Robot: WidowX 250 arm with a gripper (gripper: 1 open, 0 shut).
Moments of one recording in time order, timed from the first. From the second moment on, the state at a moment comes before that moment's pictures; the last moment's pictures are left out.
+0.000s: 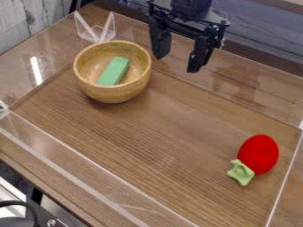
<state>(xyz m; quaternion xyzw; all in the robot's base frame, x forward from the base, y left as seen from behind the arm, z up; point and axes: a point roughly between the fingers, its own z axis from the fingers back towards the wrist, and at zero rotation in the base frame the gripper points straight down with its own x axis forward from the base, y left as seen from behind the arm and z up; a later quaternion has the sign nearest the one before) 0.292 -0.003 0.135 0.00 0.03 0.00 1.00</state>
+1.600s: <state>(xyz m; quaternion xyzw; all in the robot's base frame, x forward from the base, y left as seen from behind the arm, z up) 0.302 0.125 0.061 0.00 0.01 0.03 1.00</state>
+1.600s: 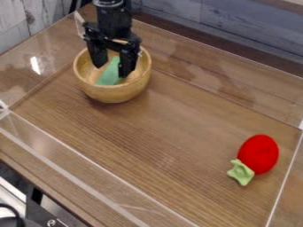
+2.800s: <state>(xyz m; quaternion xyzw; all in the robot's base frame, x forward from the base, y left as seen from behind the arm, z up) 0.318 0.132 0.056 -0.01 0.00 0.04 1.00</state>
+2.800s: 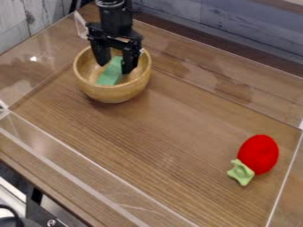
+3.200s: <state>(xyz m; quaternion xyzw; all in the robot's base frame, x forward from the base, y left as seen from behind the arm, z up) 0.321 0.136 0.054 -0.02 0.00 0.05 1.00</state>
